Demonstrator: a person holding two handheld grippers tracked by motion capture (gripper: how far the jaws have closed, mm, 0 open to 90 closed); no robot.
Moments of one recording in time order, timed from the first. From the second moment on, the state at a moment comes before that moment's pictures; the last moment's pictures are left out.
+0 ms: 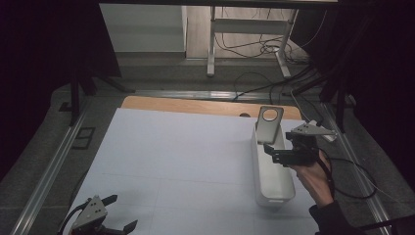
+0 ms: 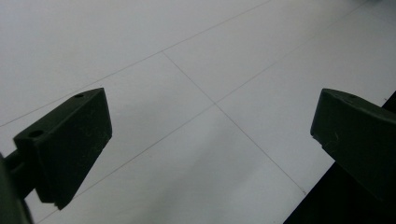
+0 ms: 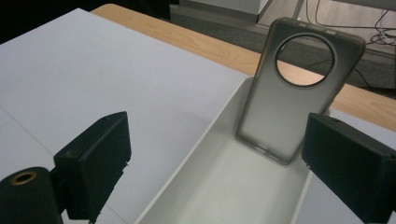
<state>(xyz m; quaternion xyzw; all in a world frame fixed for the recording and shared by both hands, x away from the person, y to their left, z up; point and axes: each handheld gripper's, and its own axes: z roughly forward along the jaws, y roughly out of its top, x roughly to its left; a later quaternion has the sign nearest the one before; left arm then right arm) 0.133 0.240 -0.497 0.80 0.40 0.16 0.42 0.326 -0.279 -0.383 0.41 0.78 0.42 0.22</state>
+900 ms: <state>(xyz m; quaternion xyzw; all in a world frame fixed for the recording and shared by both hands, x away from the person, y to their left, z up) 0.133 0.239 -0.496 0.81 0.39 0.16 0.42 0.294 -0.270 -0.387 0.40 0.79 0.41 0.20</state>
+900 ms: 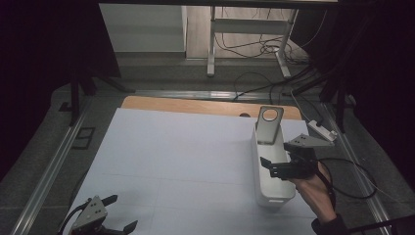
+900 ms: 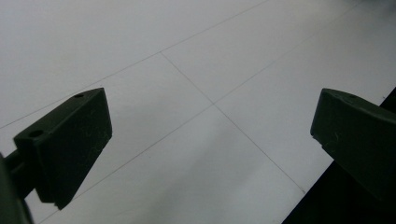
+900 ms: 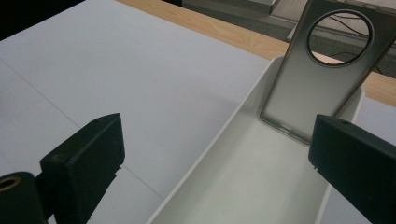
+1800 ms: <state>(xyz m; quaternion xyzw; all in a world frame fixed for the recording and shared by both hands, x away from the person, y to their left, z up) 0.133 0.239 -0.497 0.81 0.39 0.16 0.41 0.259 -0.268 -0.399 0.40 0.80 0.41 0.19</state>
